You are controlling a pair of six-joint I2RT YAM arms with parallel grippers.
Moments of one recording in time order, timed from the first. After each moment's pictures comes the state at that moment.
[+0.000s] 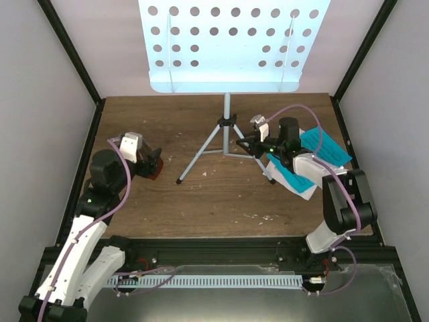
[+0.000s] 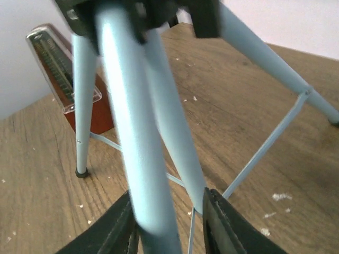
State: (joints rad) left arm -0.23 0.71 0.72 -0.29 0.16 -0.04; right arm 0.23 1.59 0.89 0.26 -0.81 -0.07
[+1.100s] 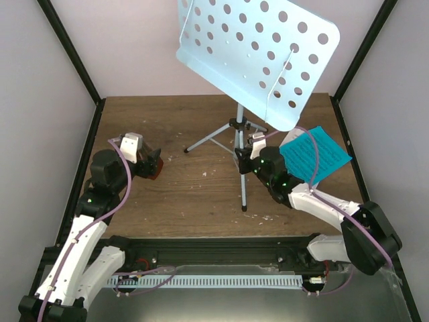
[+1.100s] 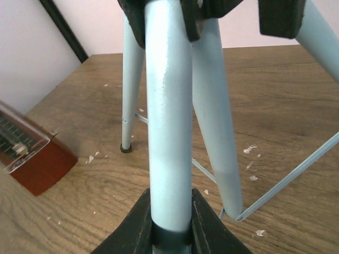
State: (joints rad) left arm -0.23 0.71 0.72 -0.30 0.15 -0.03; right arm 0.59 1.26 0.62 0.34 -0.02 0.30
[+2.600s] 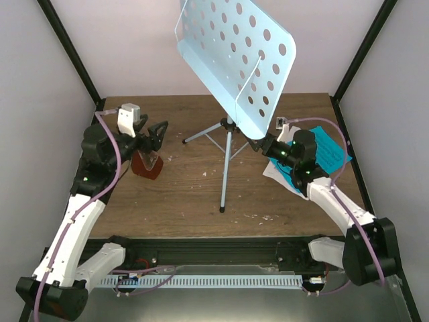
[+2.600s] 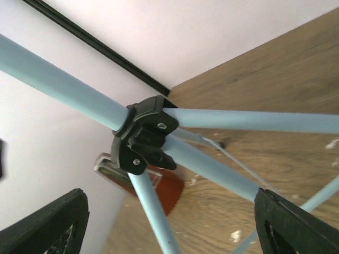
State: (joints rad) left arm -0.24 0.91 1.03 -0.20 0.34 -0.18; right arm 0.27 1.16 0.70 0.26 -0.53 0.70
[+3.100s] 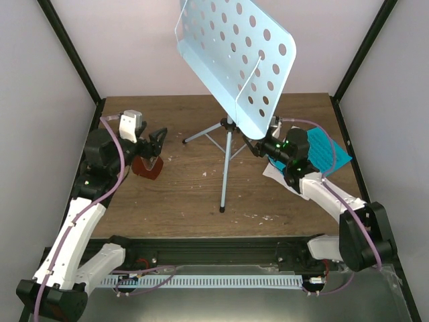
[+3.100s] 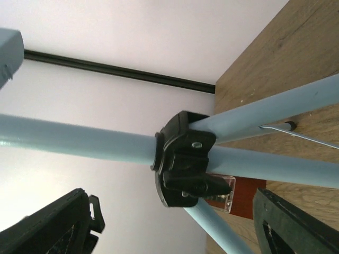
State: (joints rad) left arm -0.24 0.88 0.95 -0.25 0.29 -0.14; right arm 0.33 1.28 0.71 0.53 -0.54 1.30
